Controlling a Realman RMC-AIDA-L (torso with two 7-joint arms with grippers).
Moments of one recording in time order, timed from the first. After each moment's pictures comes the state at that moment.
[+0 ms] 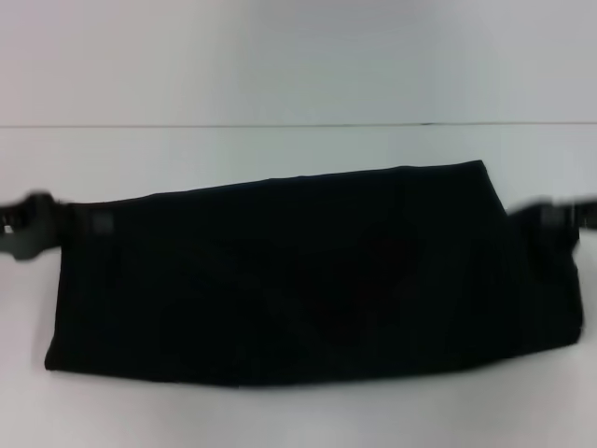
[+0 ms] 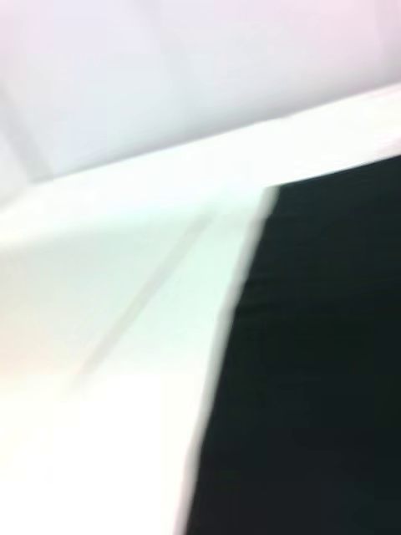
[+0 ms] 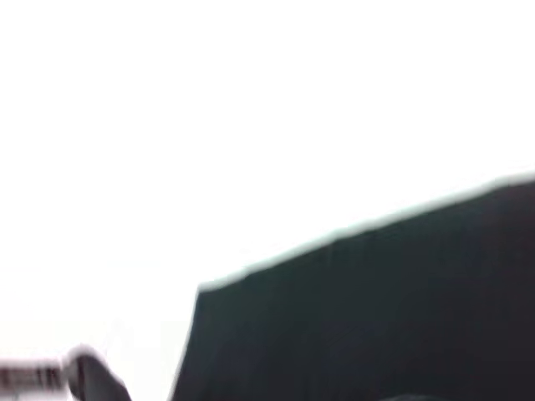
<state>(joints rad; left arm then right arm) -0.67 -1.84 0.11 0.53 2.51 1.71 -2.30 0.68 1.87 -0.28 -0.57 -2.38 -1.66 2.17</state>
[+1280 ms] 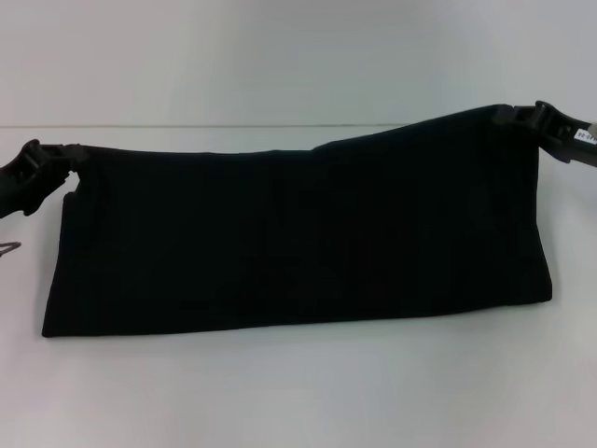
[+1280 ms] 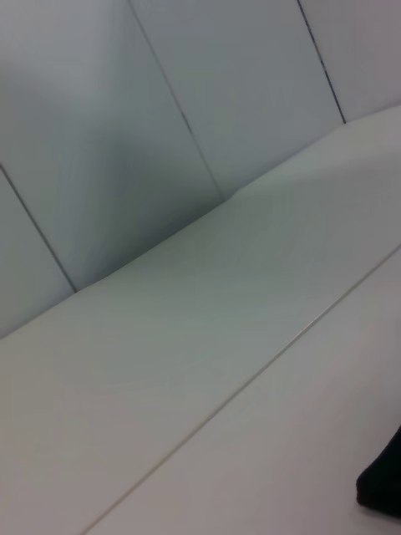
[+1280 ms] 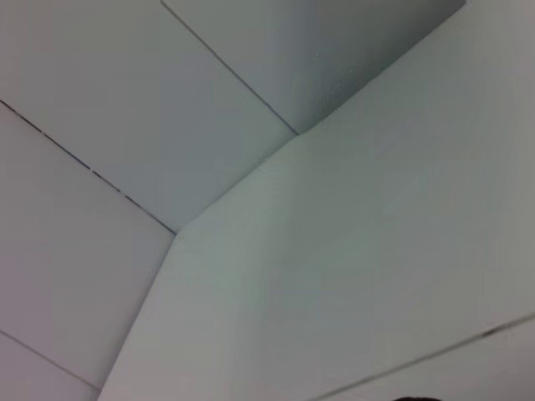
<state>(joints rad) -0.62 -1.97 0.05 0.41 2.16 1.19 -2.14 0.76 2.02 -0.33 -0.43 -2.05 -1.03 2.03</state>
